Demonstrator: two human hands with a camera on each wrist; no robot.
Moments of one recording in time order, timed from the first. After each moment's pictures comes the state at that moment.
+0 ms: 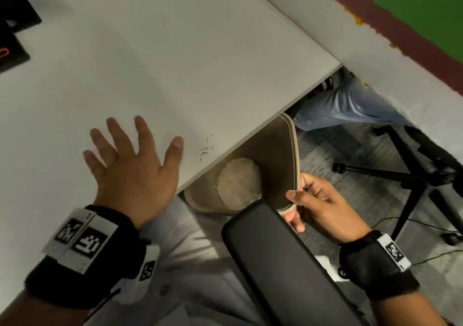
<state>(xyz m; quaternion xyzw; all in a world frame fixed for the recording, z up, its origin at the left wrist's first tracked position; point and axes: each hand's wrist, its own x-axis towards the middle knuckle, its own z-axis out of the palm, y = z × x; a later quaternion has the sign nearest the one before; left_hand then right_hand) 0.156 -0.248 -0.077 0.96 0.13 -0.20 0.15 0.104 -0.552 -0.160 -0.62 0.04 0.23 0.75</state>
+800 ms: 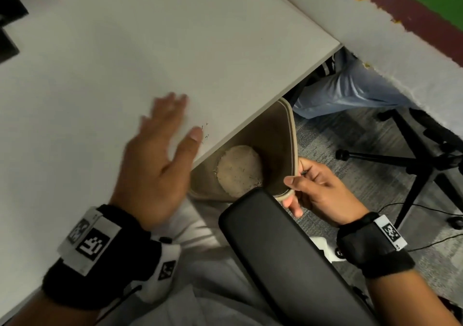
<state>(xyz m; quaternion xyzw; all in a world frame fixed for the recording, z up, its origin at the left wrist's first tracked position) 0.141 -0.266 -0.078 0.91 -0.07 0.00 0.41 0.109 -0.552 -0.164 -0.62 0.02 0.23 0.75</state>
